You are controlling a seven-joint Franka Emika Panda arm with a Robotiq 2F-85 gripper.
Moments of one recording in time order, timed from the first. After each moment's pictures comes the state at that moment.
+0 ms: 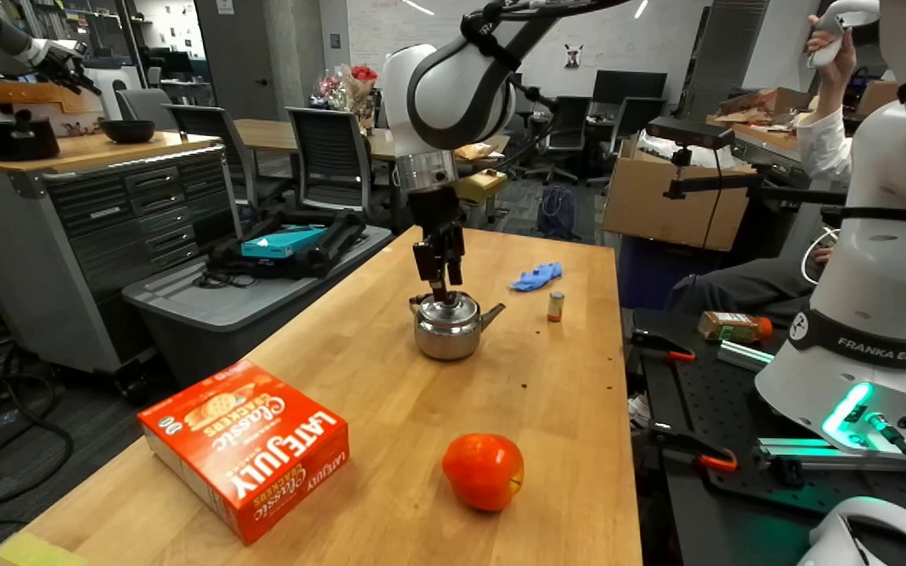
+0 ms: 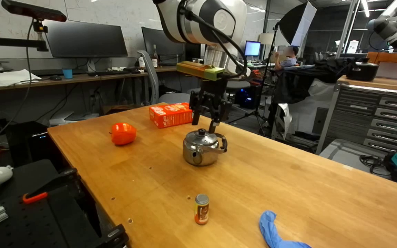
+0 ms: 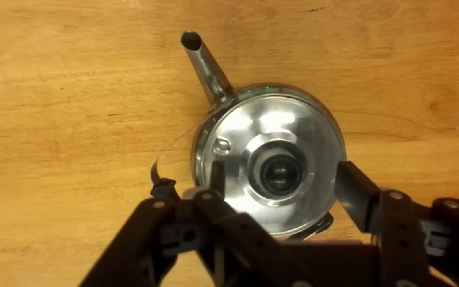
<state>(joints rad) -0.03 0.40 0.01 -2.03 0.04 2.22 -0.02</state>
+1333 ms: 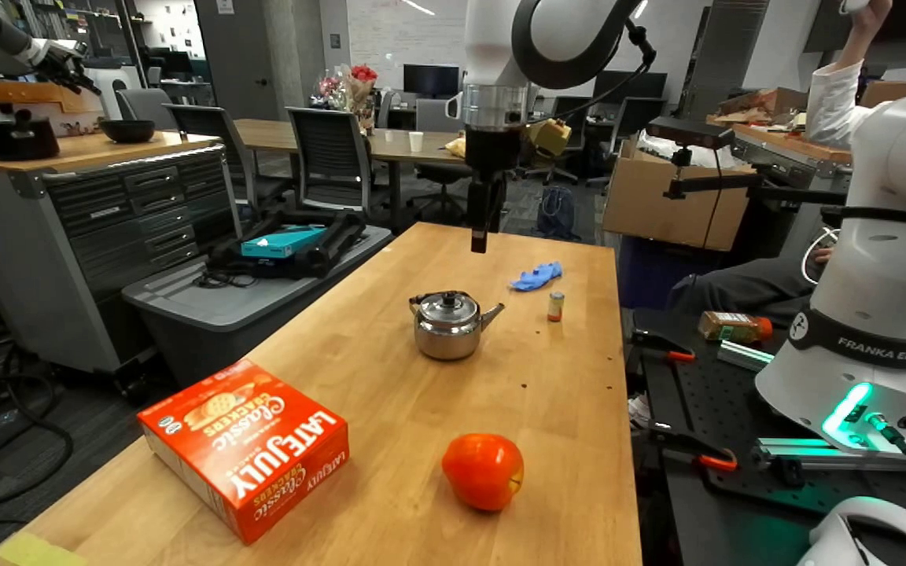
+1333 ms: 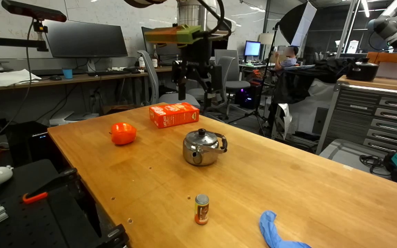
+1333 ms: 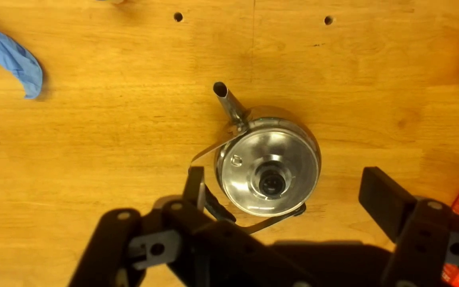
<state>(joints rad) -0.03 -0.03 0.01 -2.41 -0.03 2.39 -0.03</state>
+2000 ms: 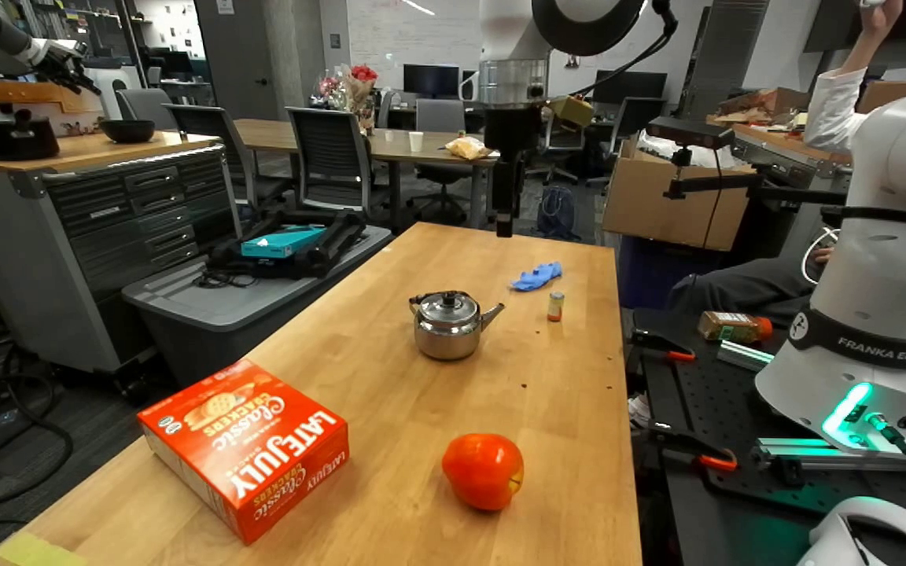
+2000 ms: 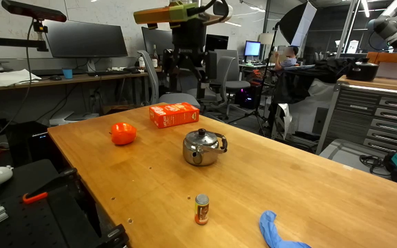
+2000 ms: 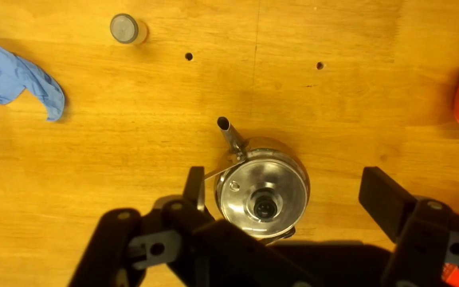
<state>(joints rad) -0.03 -0.13 0.00 -2.44 -0.04 2.25 -0.09</state>
